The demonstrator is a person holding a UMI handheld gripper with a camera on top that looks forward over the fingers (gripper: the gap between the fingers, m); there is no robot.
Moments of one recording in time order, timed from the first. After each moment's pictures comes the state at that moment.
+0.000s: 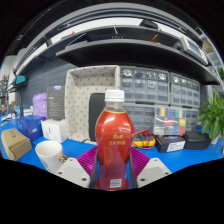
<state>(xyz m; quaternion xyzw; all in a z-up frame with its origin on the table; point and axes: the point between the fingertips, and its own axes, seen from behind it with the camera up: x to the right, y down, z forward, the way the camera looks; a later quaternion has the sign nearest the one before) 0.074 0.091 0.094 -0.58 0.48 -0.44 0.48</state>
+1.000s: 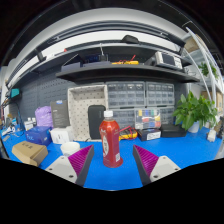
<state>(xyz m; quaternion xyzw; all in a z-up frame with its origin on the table) -0.094 0.075 0.147 -0.52 0.55 -0.45 0.47</state>
